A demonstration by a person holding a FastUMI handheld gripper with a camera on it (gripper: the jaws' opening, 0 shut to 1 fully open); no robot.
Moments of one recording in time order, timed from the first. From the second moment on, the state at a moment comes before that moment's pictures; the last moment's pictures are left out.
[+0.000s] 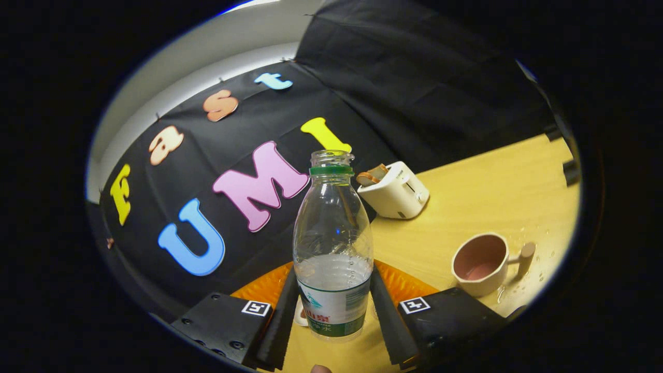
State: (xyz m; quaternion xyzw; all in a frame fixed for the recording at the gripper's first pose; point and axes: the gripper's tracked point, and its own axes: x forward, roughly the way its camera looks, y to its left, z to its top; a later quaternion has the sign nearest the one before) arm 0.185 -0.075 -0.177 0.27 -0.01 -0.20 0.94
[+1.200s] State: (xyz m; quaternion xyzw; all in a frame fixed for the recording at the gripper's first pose) arm 0.273 -0.079 -0.273 -0.06 0.03 -0.23 0.97
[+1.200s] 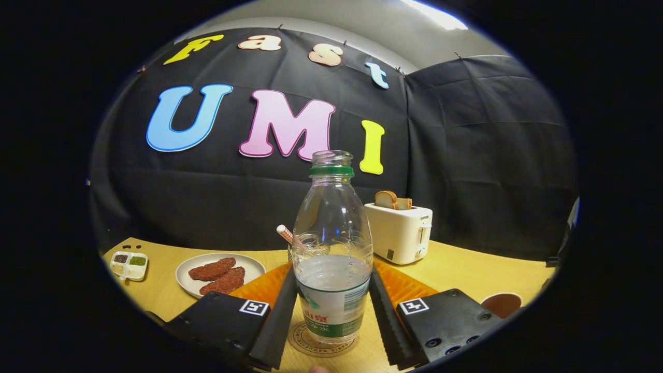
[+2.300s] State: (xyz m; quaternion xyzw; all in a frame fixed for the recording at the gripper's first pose) arm 0.271 -0.076 -0.290 -0.06 0.06 -0.24 0.97
